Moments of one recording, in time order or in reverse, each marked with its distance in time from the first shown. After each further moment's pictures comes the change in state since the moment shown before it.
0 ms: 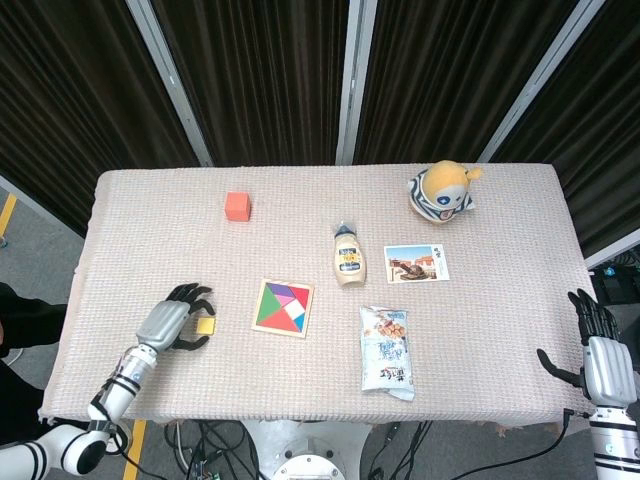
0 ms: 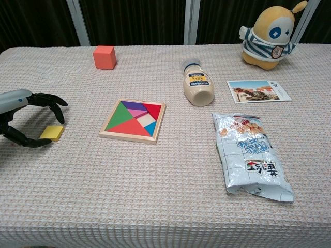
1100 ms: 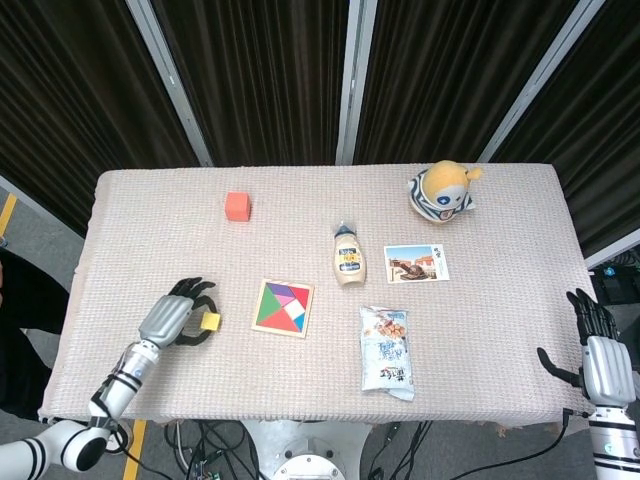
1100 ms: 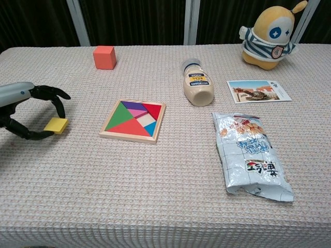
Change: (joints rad) left arm -0.028 0.027 -0.012 -0.042 0.004 0.009 0.041; right arm 0.002 0.002 0.000 -0.007 -0.001 0.000 -0.007
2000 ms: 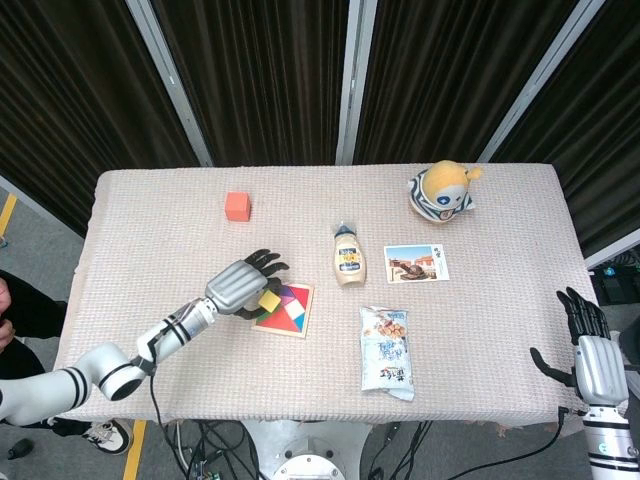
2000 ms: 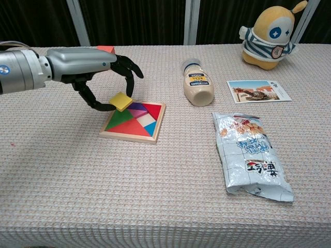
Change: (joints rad) left arm -0.366 -0.031 -0.050 0.144 0.236 -0.195 -0.098; right arm 0.009 -0.006 -0.011 -0.004 -0.032 0.006 -0.027
